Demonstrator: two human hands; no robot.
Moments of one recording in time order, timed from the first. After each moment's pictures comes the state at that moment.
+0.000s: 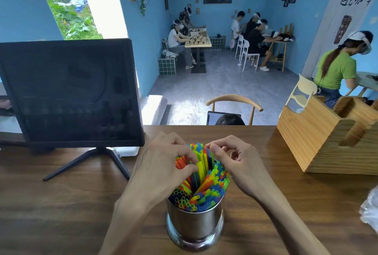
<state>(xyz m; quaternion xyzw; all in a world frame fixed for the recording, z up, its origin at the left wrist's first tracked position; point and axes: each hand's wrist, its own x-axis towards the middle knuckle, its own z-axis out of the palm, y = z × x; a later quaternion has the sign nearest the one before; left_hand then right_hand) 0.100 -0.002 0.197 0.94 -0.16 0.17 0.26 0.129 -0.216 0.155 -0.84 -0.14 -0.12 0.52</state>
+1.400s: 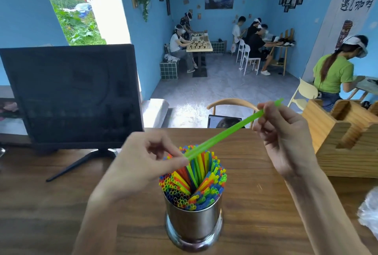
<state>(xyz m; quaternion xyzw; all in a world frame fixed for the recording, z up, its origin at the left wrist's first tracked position) 0.088 0.024 0.223 0.82 -0.17 0.09 0.54 0.129 -0.255 0.223 -0.53 -0.15 -0.16 0.82</state>
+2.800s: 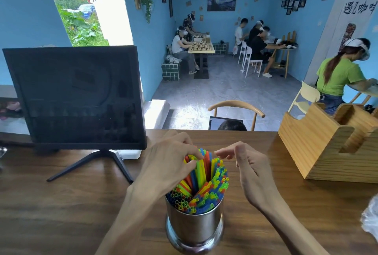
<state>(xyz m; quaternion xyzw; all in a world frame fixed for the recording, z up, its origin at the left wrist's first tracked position) 0.121 -0.011 0.193 0.95 -0.19 0.17 0.20 0.114 -0.220 0.155 -0.79 -0.15 -0.21 0.55</state>
